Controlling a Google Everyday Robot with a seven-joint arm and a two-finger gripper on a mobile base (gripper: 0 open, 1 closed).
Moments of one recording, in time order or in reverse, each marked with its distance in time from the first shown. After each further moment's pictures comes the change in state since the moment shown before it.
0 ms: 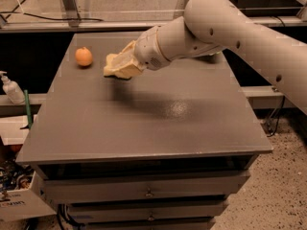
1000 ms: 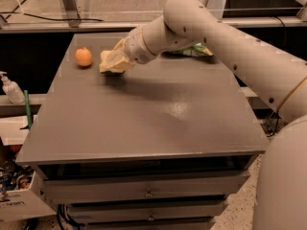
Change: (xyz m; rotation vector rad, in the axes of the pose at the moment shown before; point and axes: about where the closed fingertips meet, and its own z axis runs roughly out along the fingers) arm 0.019 -0.050 0.054 -0.023 0.034 -0.135
